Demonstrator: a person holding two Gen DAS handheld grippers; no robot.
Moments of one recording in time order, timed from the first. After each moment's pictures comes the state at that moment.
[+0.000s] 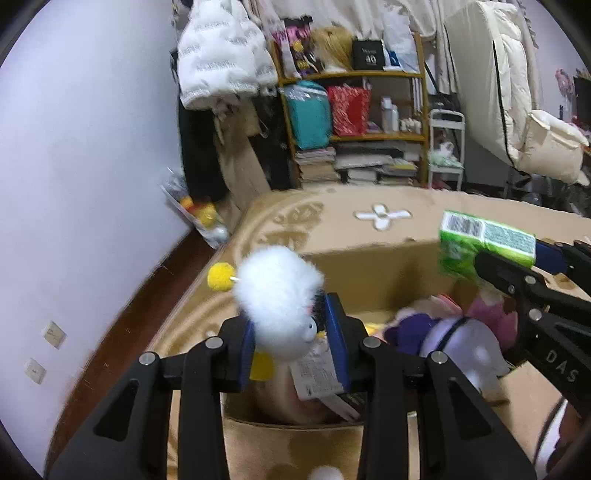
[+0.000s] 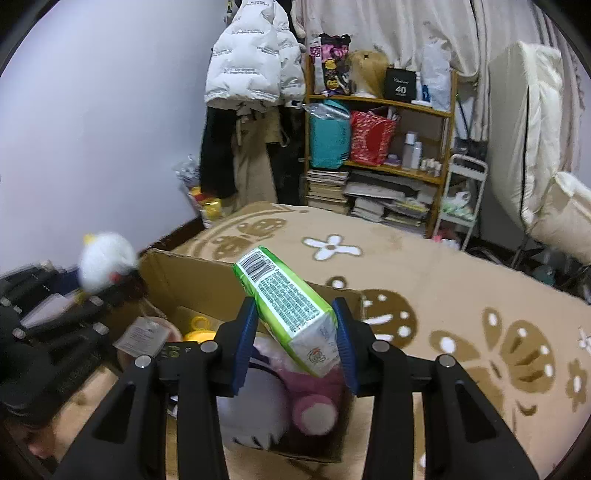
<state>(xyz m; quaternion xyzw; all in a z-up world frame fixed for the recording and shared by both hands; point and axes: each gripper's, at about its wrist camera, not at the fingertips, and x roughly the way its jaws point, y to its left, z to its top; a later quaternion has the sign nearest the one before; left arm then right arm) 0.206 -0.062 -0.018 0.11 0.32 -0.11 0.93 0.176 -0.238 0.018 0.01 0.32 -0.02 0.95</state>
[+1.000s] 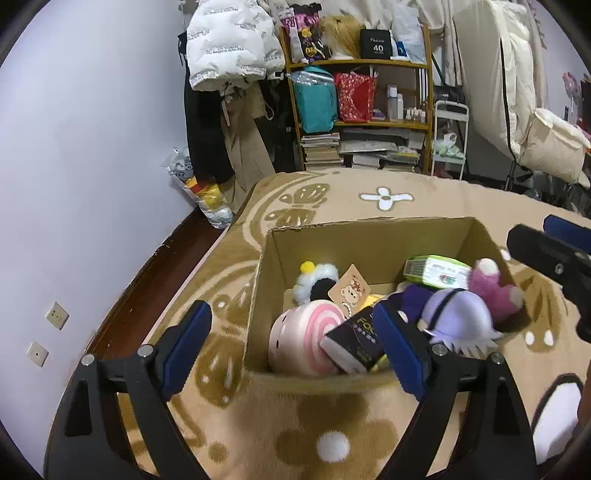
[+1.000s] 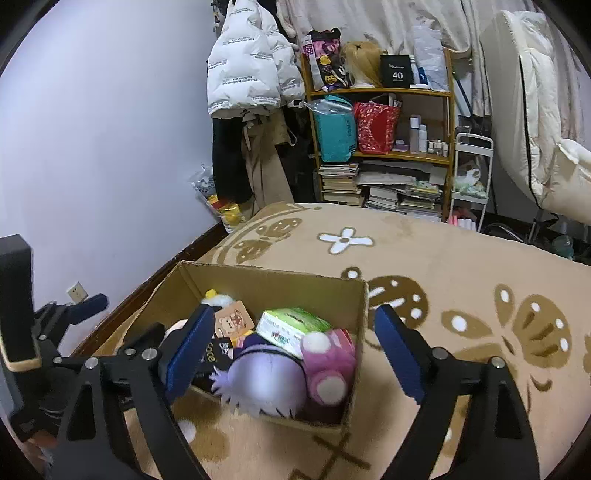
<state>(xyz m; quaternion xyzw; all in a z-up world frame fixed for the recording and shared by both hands) 0.181 -0.039 -0.011 0.11 0.34 -0.09 0.93 0.157 -0.253 0.034 0.08 0.32 0.02 0.94</state>
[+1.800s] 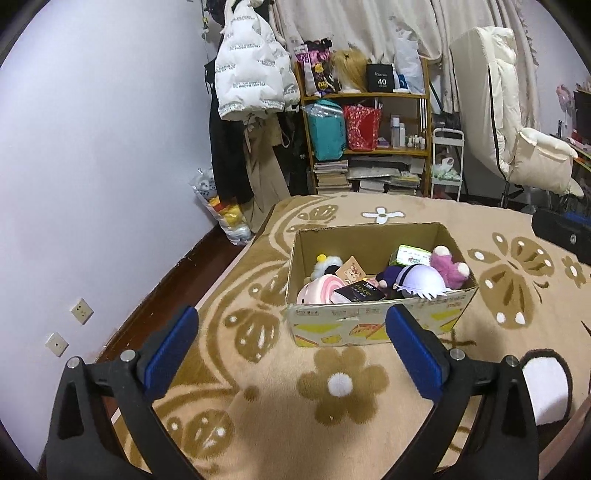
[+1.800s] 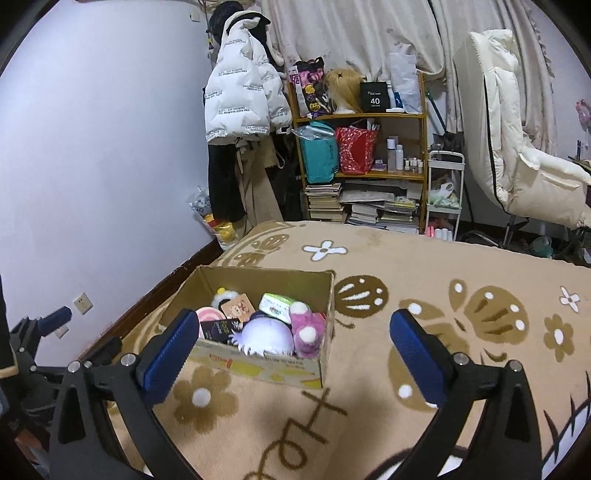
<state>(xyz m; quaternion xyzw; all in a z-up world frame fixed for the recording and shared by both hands) 0.067 -0.006 0.041 0.10 0.29 -0.07 0.95 0.054 -0.262 0.093 0.08 0.29 -0.01 0.95</state>
